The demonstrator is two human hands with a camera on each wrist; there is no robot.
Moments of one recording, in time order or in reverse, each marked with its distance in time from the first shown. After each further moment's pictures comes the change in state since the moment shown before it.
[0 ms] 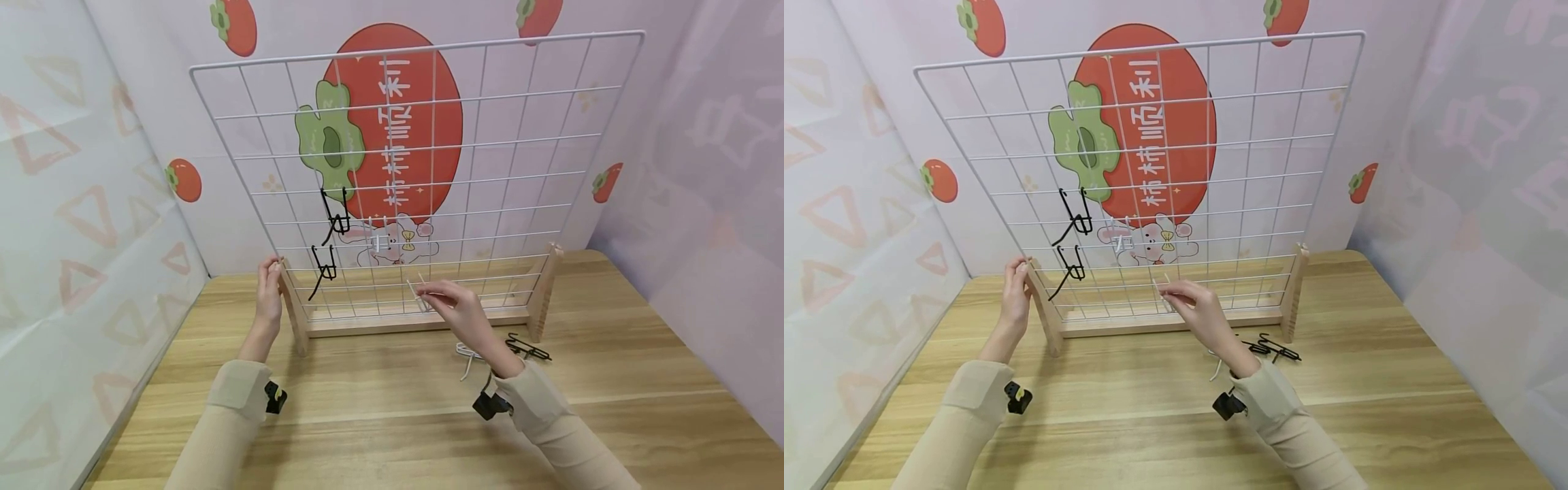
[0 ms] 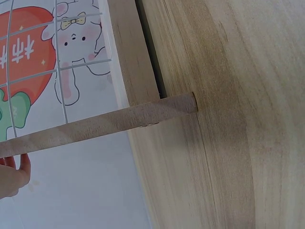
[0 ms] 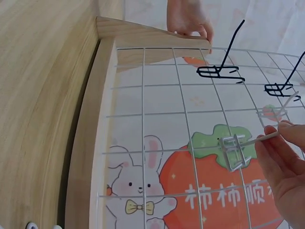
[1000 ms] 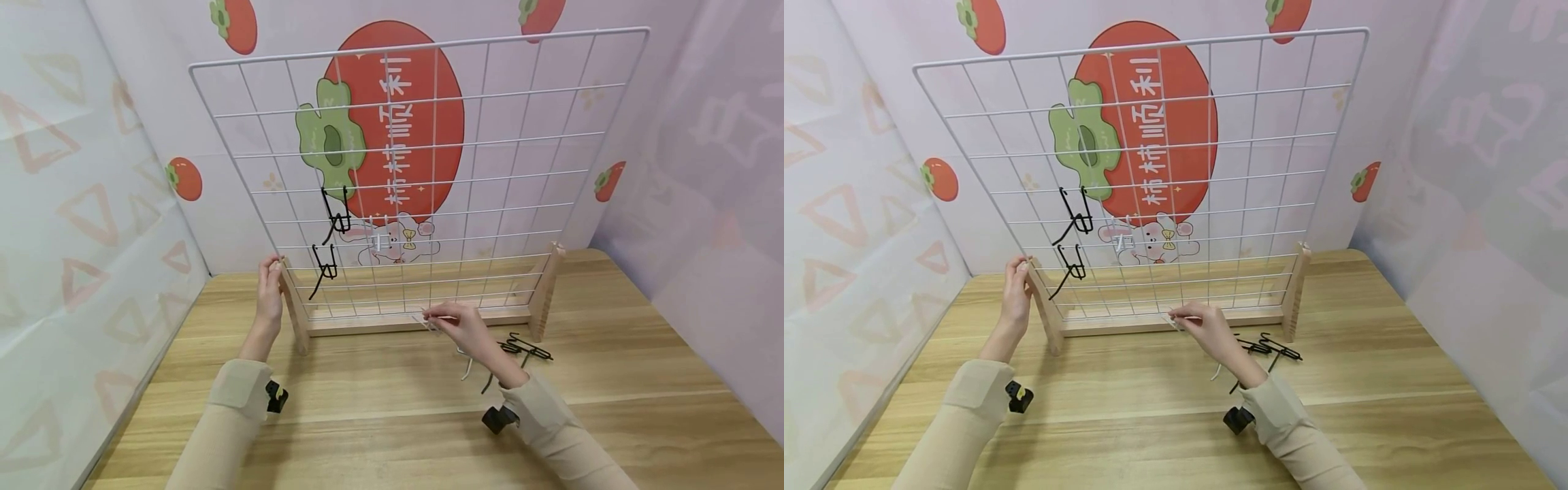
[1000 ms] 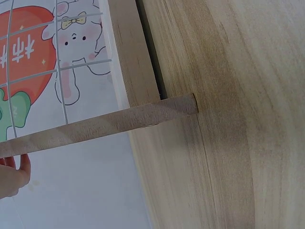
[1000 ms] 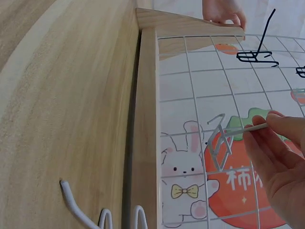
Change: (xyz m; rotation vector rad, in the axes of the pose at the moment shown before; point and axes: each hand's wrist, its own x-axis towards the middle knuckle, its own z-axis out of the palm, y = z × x) left_hand 0.001 -0.001 0.001 -0.026 0.021 -0.003; right_hand -0.032 0.053 0.005 0.007 -0.155 0.210
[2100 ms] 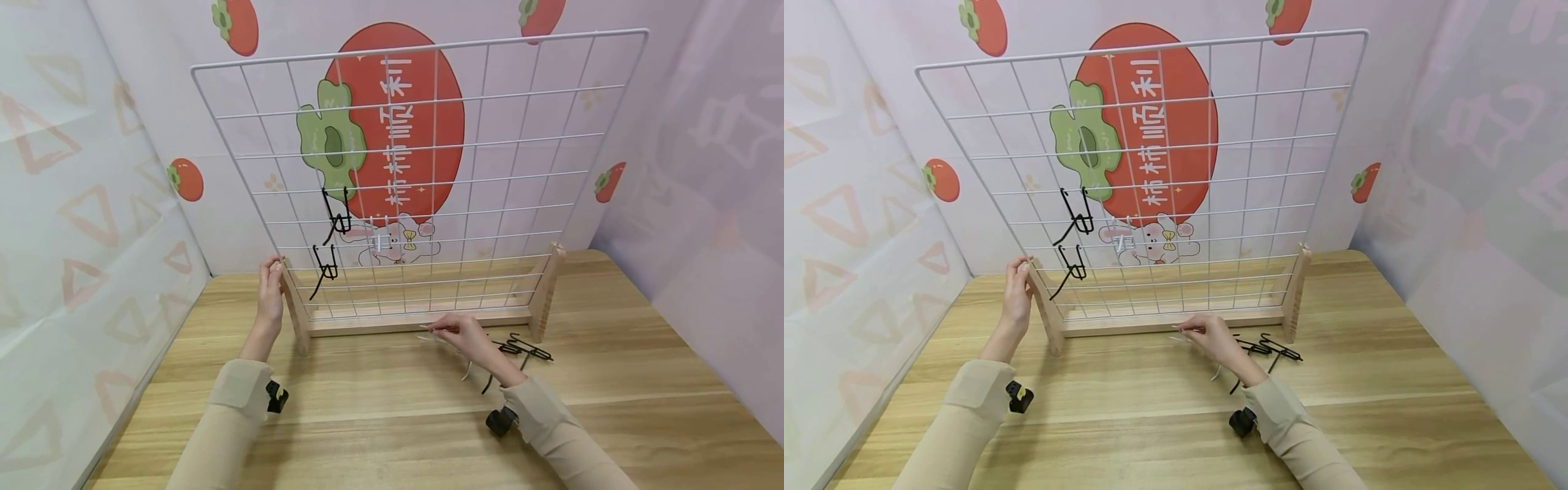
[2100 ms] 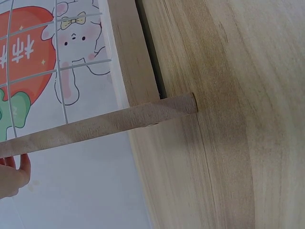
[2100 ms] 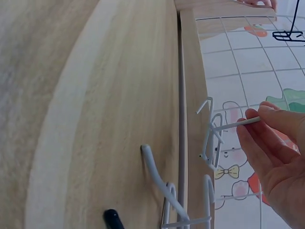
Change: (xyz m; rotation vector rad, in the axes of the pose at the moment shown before) left_hand -0.004 0.006 0.002 0.006 -0.006 0.003; right_hand -0.010 0.014 -0.001 -0.107 -0.127 0.051
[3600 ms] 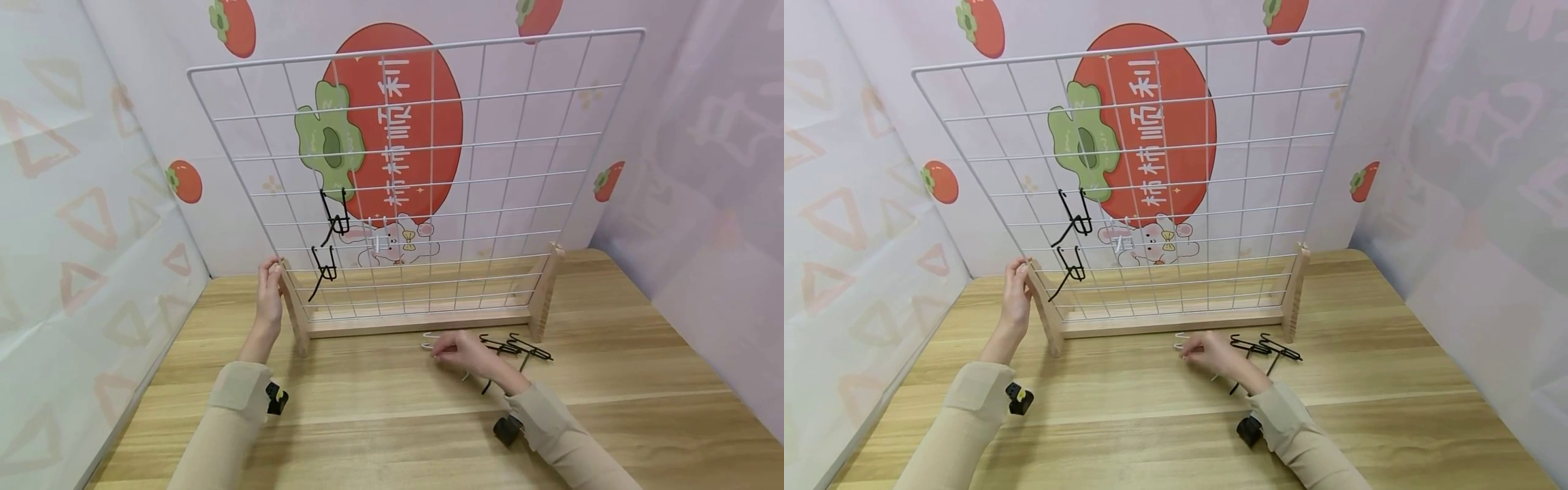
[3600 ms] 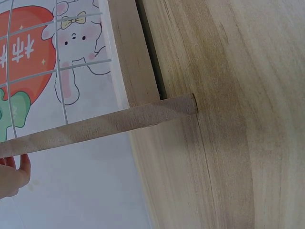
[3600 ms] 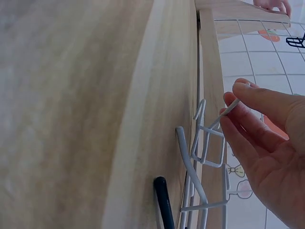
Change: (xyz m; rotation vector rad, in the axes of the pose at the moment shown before) left_hand 0.002 -0.005 -0.001 -0.002 0.010 0.003; right_hand -0.013 0.031 0.010 -0.055 -0.219 0.014
